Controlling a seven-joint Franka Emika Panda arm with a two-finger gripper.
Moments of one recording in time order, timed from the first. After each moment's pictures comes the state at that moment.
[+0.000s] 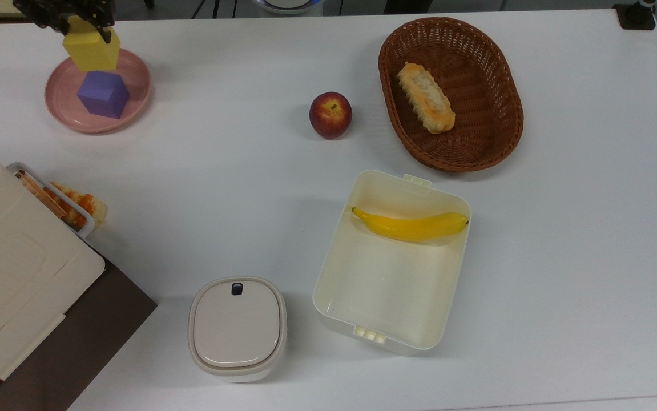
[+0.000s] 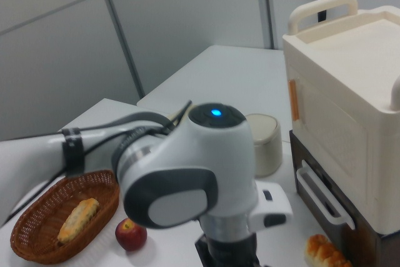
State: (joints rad) arm -0.40 0.04 -0.15 -1.87 -0.04 1.82 -0.57
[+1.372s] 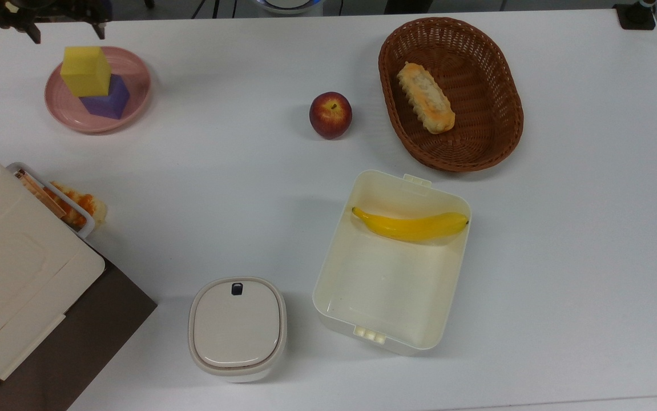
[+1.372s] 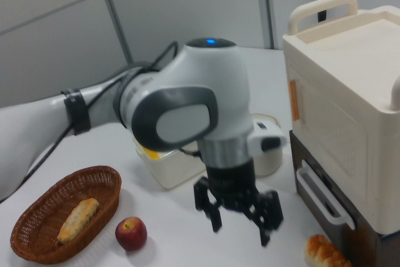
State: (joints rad) arm -0.41 0.16 -0.03 -1.58 -0.13 1.64 -0.58
